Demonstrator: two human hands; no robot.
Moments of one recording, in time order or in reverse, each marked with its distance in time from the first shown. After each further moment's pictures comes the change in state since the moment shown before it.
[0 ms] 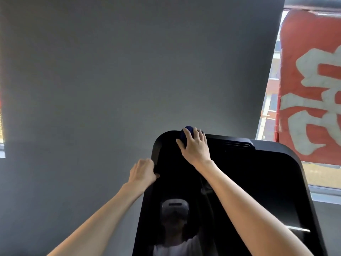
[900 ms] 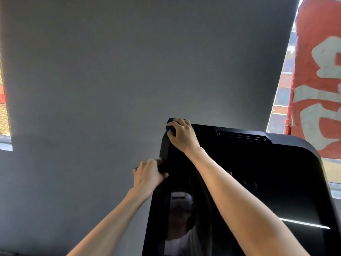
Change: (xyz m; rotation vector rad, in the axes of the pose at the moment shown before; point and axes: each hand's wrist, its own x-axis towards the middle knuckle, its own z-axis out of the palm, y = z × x) left_hand -0.015 -0.019 0.015 -0.168 0.087 -0.027; right_hand 0.021 -0.056 0.024 0.223 0.063 -0.231
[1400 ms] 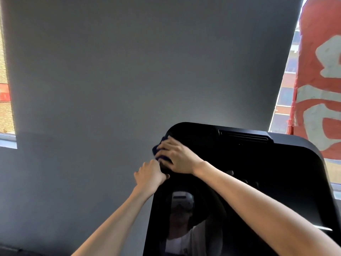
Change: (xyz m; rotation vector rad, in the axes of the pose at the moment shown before) left_hand -0.008 0.014 -0.008 0.120 -0.126 -0.220; right_hand -0.047 0.005 0.017 -0.054 -0.167 -0.615
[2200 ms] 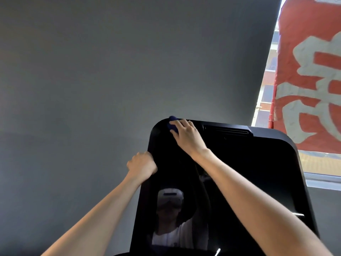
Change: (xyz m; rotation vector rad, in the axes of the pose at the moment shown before) left_hand 0.006 0.022 -0.007 0.146 -0.039 0.061; right_hand -0.014 0.028 -0.049 -0.090 0.089 0.614
